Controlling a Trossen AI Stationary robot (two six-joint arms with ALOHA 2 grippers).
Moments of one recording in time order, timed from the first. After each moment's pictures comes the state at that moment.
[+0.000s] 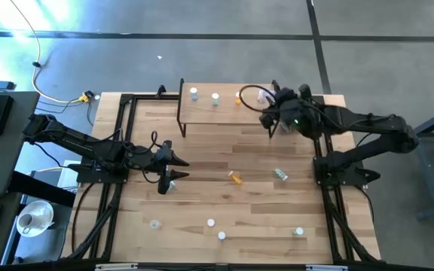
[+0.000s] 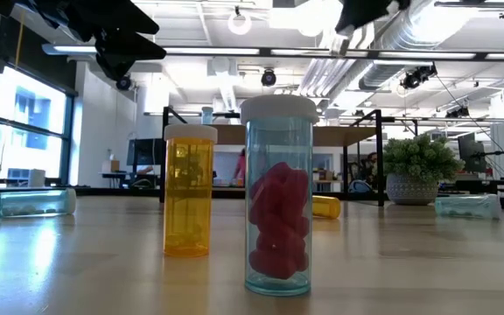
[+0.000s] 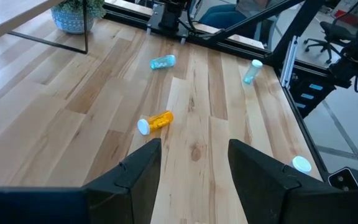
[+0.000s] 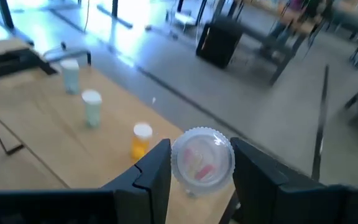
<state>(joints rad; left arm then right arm) -0.15 0.95 0.54 0.00 -0.22 -0.36 -0.08 1.19 1.28 -0.69 0.88 0.23</state>
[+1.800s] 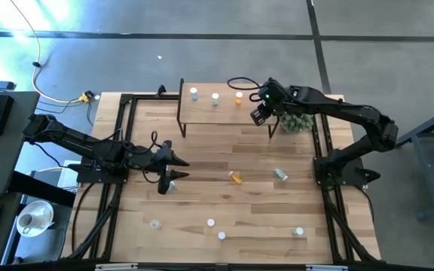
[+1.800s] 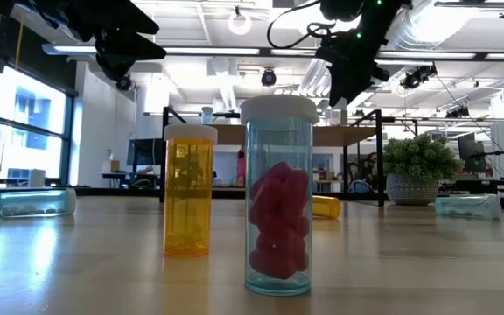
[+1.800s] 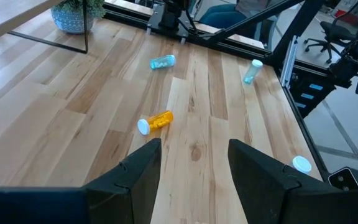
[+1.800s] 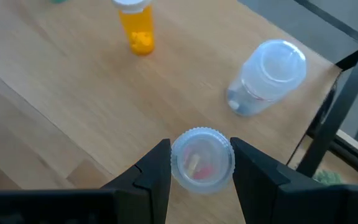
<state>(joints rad) -0.15 0.95 0.54 0.00 -0.22 -0.36 -0.45 1.42 1.28 -0.85 0.29 0.35</state>
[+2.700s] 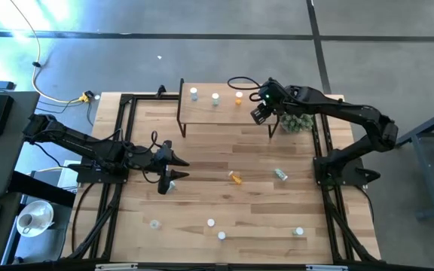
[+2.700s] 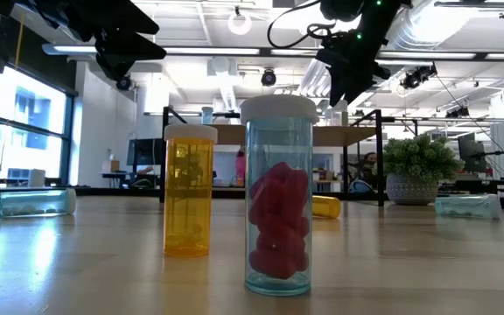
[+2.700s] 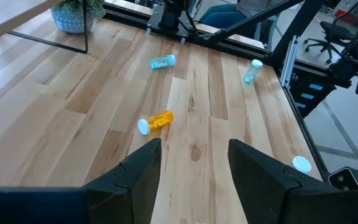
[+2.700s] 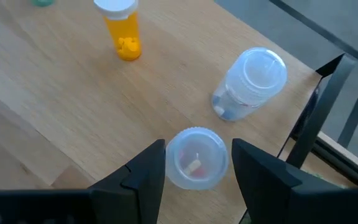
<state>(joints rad) -0.15 0.95 0.54 0.00 -0.22 -0.36 -0.45 1.42 1.28 -0.85 0.34 0.33</state>
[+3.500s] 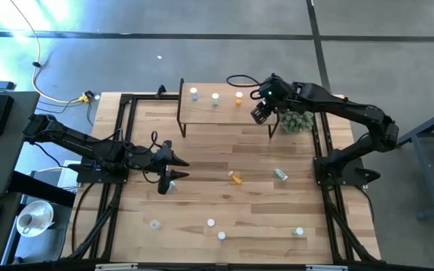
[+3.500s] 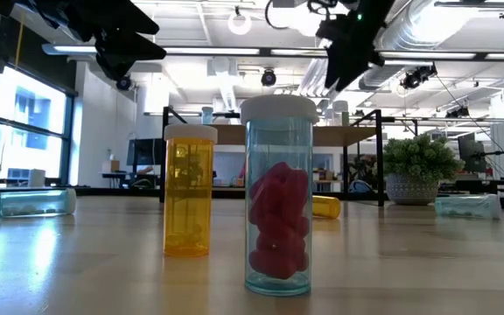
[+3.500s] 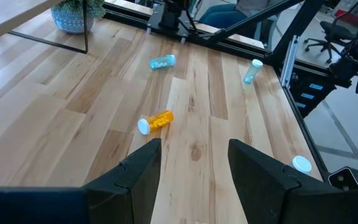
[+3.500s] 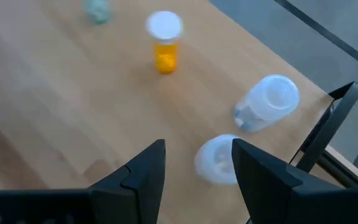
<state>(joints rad) -0.15 0.95 0.54 0.00 -0.22 -0.36 -0.41 1.41 1.39 -0.92 0.27 0.28</state>
